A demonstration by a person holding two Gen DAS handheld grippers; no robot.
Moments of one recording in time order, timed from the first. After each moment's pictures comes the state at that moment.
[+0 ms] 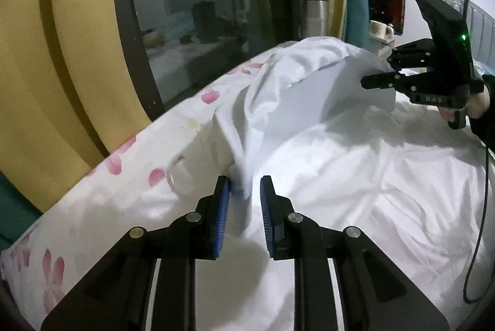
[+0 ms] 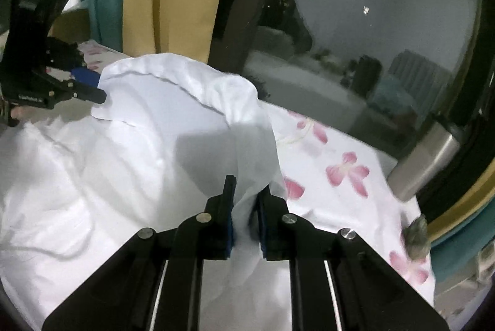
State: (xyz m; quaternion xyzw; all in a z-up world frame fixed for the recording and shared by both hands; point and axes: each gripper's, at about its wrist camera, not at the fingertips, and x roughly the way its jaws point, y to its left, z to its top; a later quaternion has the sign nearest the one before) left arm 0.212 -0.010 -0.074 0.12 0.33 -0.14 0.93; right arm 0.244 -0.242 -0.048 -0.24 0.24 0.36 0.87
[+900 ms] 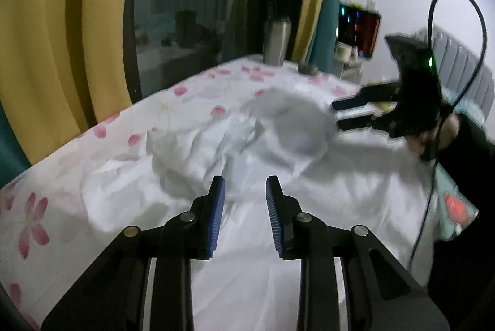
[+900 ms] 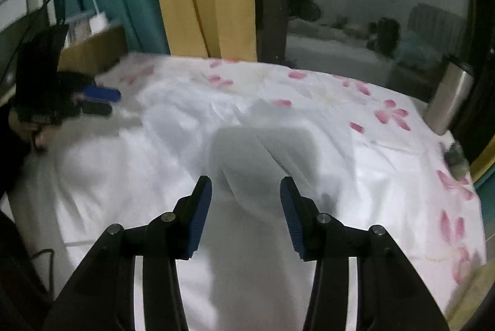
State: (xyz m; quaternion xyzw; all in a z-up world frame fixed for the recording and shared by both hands) left arm 0.123 0.005 -0.049 0.02 0.30 -0.21 0.93; right arm 0.156 -0.248 -0.035 -0.14 0.31 0.42 0.84
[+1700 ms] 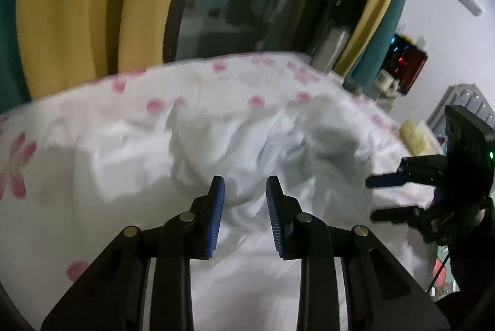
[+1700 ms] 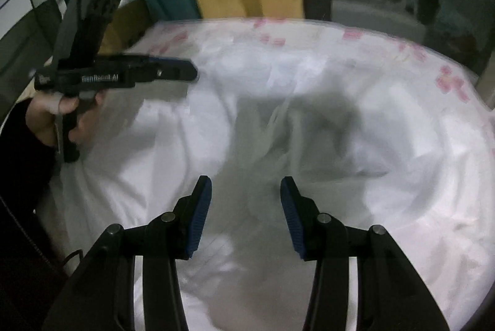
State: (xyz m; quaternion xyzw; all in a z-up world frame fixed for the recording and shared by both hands) left arm 0.164 0.019 -0.068 -0.09 0.35 -0.13 0.92; right arm 0.136 -0.218 -0.049 -0.12 0.37 0.44 0.81
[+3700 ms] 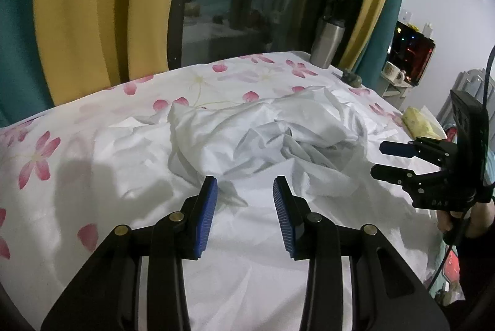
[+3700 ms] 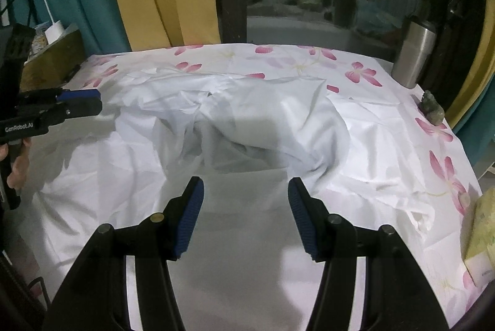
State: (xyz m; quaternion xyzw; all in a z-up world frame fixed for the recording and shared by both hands) left arm 0.116 -0.010 -0.057 -0.05 0.35 -0.08 0.93; right arm 0.120 -0.255 -0.054 -0.11 0.36 0.30 0.88
